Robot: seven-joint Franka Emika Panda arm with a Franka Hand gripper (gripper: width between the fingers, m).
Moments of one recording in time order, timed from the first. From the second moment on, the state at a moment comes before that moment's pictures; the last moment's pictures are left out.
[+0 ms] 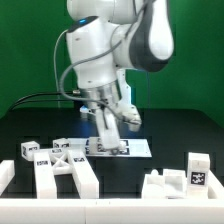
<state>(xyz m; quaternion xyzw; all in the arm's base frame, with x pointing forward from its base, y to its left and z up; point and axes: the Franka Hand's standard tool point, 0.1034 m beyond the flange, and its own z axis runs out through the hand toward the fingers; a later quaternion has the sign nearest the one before) 0.349 0.018 0.000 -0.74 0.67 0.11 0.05</state>
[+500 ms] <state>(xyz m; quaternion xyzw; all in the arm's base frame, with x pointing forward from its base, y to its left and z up) 0.357 0.039 0.008 -0.85 0.52 0.10 0.05</state>
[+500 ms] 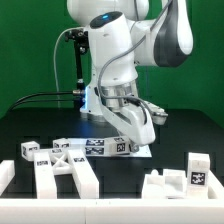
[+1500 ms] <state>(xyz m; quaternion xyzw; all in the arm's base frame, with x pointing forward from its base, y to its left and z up) 0.361 0.069 0.007 -0.96 0.26 0.07 0.05</state>
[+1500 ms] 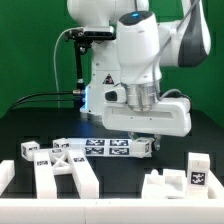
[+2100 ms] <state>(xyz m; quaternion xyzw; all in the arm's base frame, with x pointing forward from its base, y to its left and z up) 0.373 0.060 0.020 -0.95 0.27 0.12 0.08</state>
